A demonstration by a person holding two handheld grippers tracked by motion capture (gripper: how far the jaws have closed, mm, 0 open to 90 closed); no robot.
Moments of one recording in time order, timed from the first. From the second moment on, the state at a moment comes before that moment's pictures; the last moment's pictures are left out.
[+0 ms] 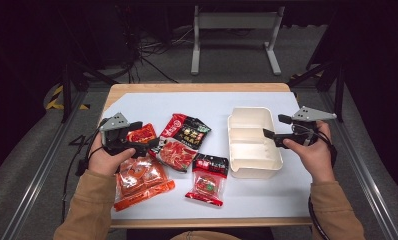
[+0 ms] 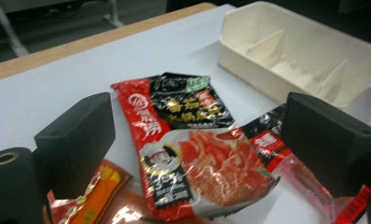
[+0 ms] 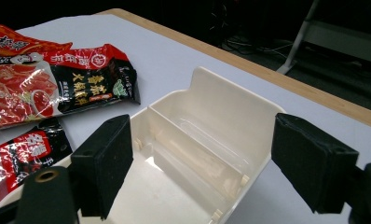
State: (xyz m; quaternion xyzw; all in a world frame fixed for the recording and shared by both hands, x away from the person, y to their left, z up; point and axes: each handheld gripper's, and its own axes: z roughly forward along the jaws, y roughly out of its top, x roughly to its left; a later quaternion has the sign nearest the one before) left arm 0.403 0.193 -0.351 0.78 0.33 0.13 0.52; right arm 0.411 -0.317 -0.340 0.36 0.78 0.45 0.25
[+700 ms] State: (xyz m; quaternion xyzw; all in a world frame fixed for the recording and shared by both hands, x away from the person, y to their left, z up) left arm 0.447 0.175 -0.341 0.78 0.32 0.12 0.53; right arm 0.414 -0.321 -0.342 0.36 0.78 0.45 0.25
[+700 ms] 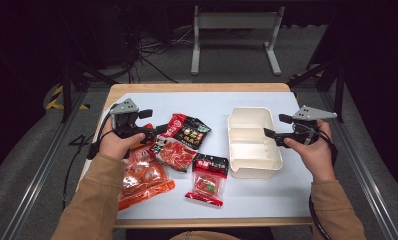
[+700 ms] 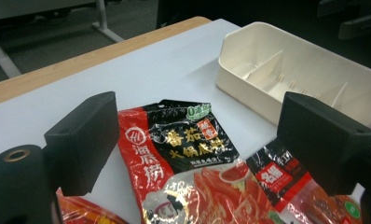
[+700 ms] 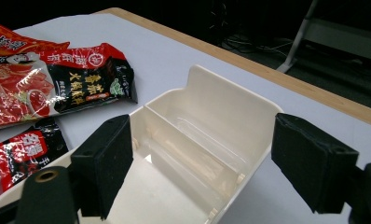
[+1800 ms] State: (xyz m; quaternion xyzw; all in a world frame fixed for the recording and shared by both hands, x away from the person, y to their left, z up) left arm 0.530 0.131 -0.388 0.81 0.36 0.09 0.46; right arm 0.413 -0.330 -0.344 0.37 0.77 0.45 0.25
